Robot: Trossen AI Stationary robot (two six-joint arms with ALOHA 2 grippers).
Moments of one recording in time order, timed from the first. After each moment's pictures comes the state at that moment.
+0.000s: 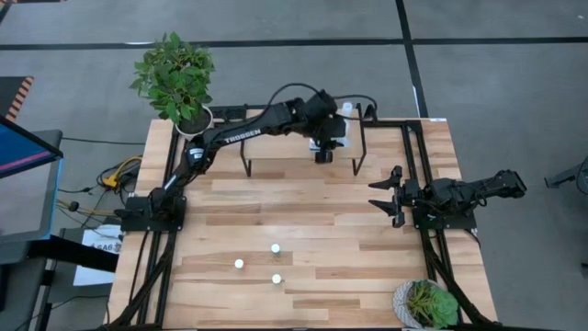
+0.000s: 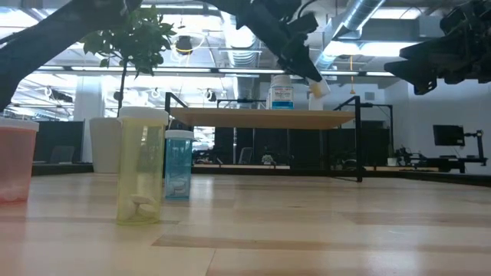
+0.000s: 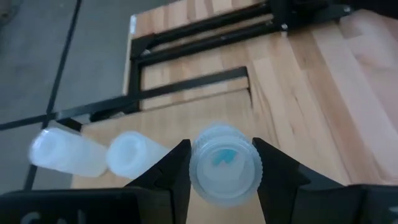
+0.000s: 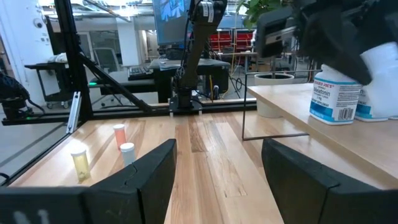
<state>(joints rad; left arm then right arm) 0.33 2.27 2.35 -0.78 0.12 0.48 0.23 0.01 0.01 0.04 0.34 0.03</state>
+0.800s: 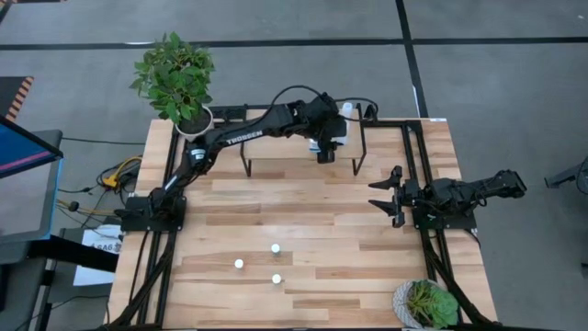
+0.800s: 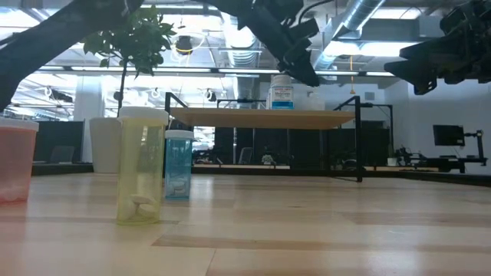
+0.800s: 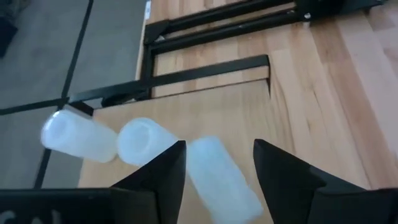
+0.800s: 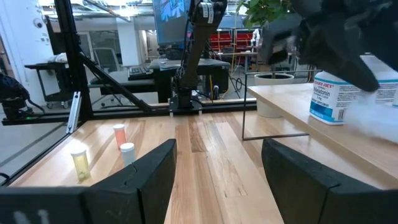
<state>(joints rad) 0.31 2.29 2.35 -0.78 0.04 0.44 0.23 0.01 0.01 0.04 0.34 0.03</state>
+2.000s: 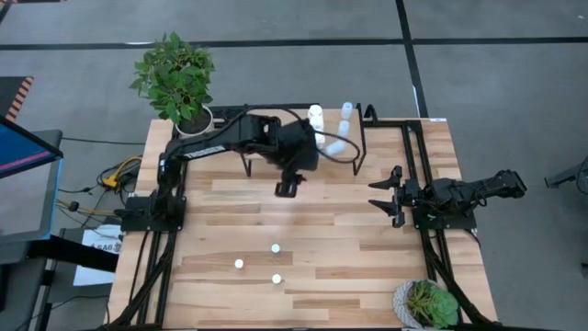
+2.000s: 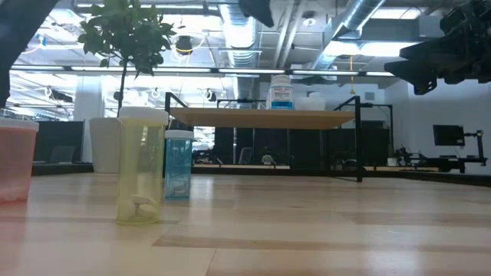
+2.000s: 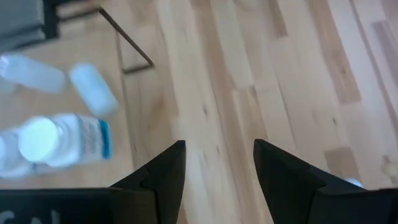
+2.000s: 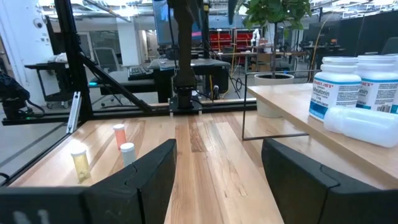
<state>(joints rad) 0.10 2.01 2.36 -1.36 0.03 0.31 0.23 0.01 0.01 0.04 0.34 0.03</state>
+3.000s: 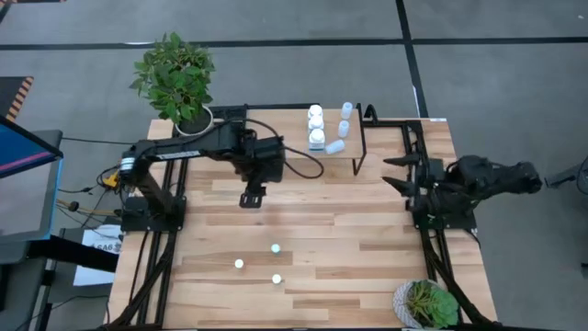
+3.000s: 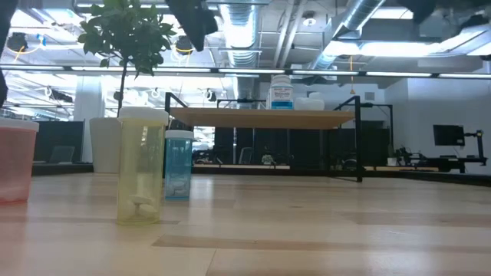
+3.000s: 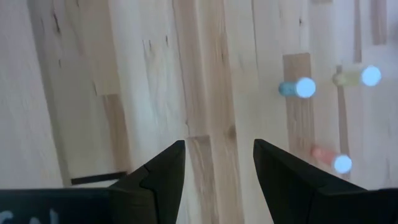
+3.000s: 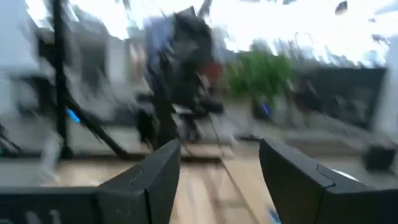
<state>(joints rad) 0.10 1.70 1.79 -1.38 0.11 0.18 0.18 0.30 0.48 0.00 0.35 -0.15</state>
